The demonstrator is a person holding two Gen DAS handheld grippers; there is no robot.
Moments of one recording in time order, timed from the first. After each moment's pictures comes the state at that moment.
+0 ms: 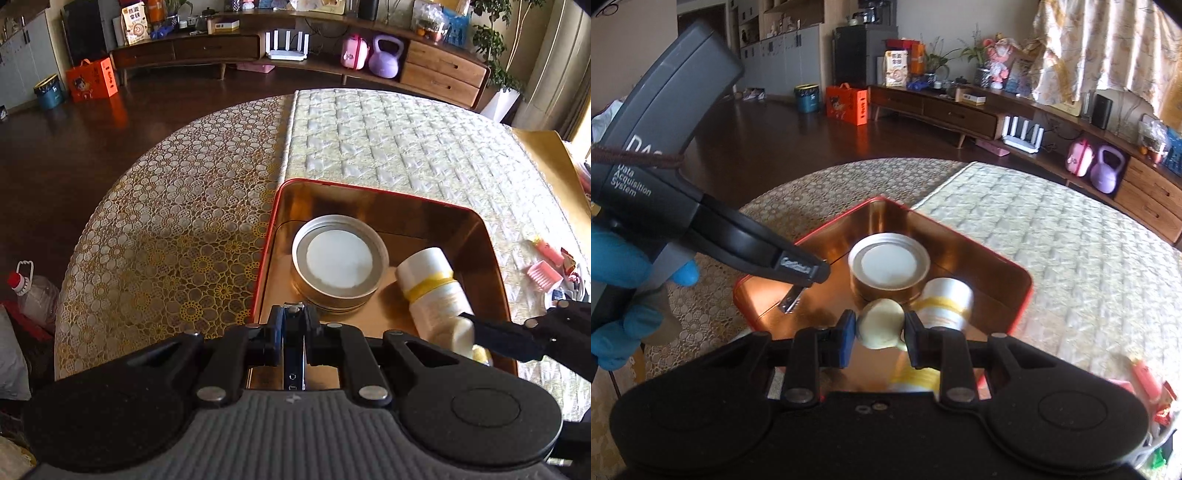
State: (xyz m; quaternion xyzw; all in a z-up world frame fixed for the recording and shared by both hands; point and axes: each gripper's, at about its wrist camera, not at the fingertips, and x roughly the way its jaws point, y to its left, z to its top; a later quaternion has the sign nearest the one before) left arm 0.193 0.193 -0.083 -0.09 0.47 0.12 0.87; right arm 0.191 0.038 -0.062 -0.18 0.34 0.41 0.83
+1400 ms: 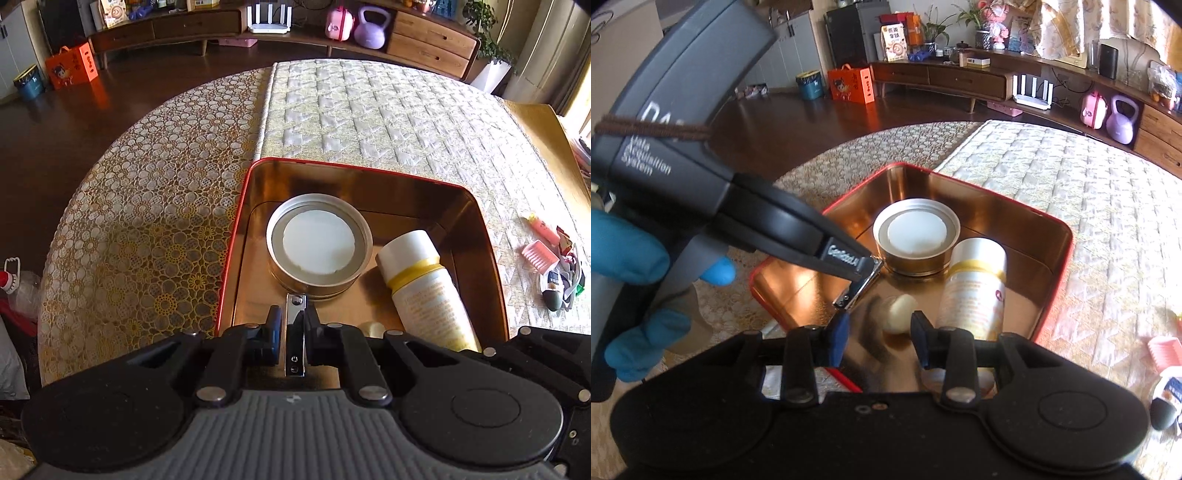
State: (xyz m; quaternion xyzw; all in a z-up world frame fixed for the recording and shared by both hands) left arm 0.209 0.183 -0.087 -0.09 0.51 0.09 0.85; right arm 0.181 0.017 -0.062 -0.11 0.40 0.42 0.81
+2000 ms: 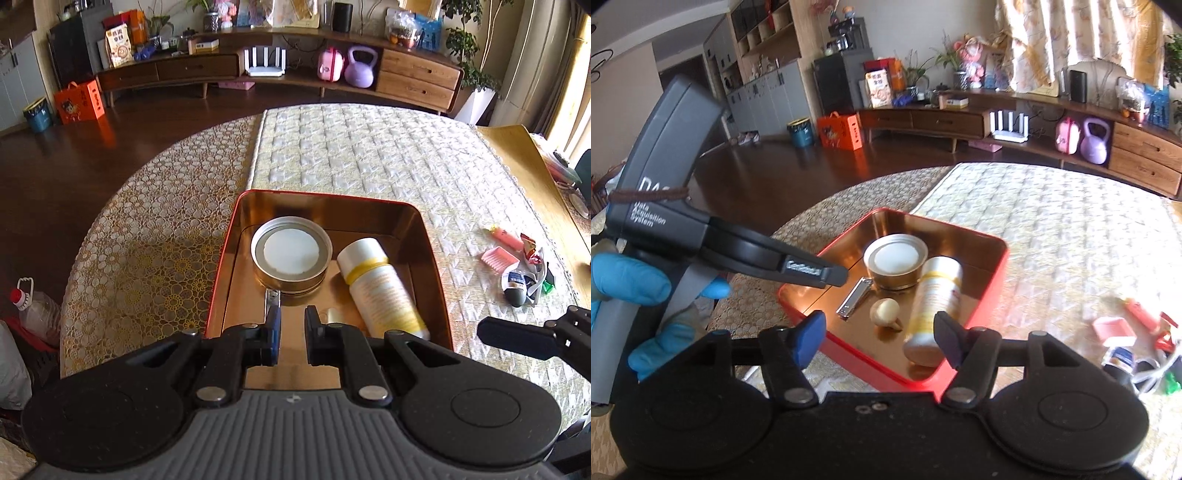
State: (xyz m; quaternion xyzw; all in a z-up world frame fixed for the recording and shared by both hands) left arm 0.159 0.148 -0.046 -0.07 0.45 0.09 0.89; right arm 0.159 -0.039 -0.023 -0.06 0.34 0.40 0.85
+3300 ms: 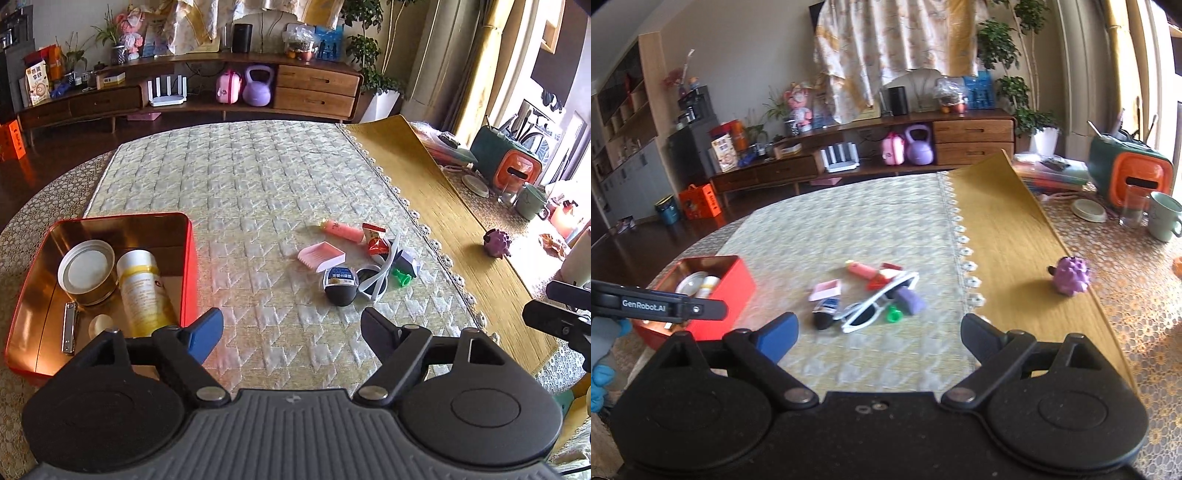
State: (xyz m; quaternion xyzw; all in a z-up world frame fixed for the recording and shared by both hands) left arm 0.171 -0.017 -0.039 -0.06 0.41 -0.03 0.91; right arm 0.171 -0.295 -0.027 0.03 0.31 0.18 0.93
